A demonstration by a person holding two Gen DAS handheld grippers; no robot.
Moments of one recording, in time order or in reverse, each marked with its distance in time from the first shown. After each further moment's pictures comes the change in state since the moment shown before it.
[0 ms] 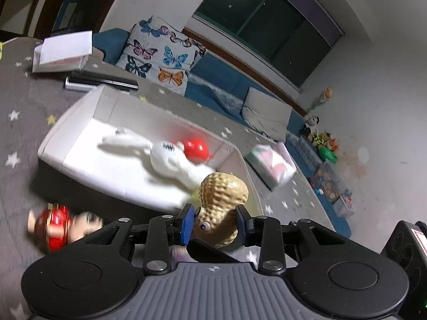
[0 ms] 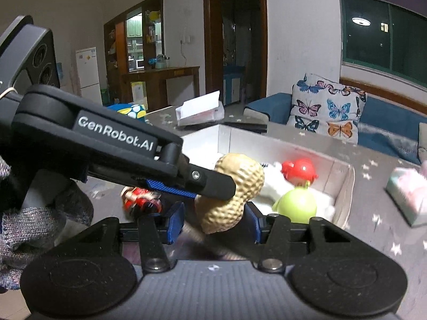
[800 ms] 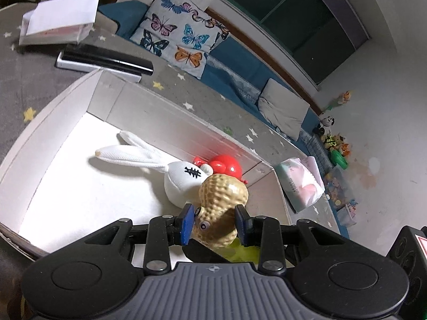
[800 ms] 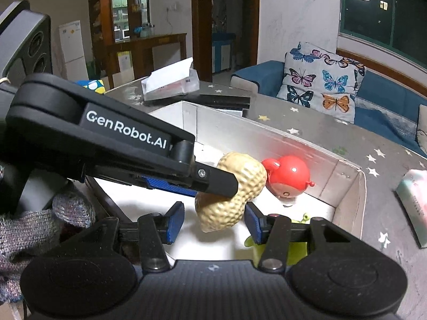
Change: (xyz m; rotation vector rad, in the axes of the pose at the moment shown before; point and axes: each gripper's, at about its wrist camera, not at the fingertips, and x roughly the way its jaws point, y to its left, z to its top) left arm 0.088 0.048 0.043 -0.127 0.102 0.012; right arm 0.099 -0.044 0.025 0.013 0.168 -0.043
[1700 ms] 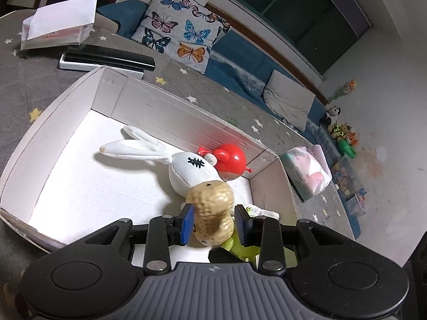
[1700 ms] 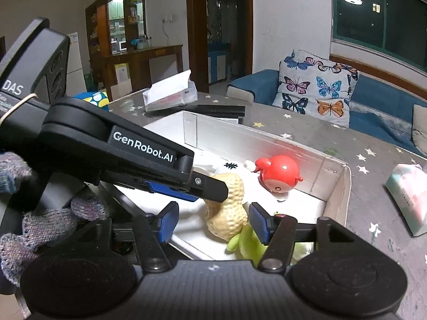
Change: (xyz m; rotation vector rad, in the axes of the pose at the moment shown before) left arm -0.006 -0.007 -0.006 0.049 0.019 0.047; right arm -0.035 0.002 -0.011 0.029 -0.059 -0.003
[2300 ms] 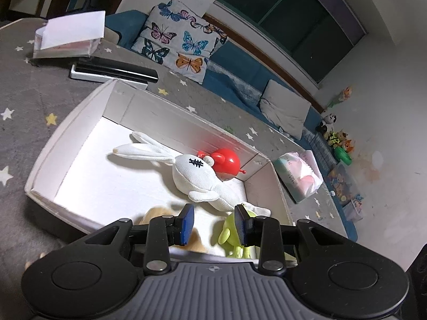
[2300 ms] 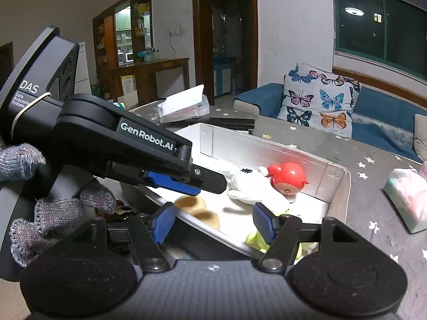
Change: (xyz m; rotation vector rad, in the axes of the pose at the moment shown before) left arm -0.037 0.000 -0.013 0.008 -0.055 -0.013; right arm -0.033 0.019 -0.011 -0.010 -0.065 0.022
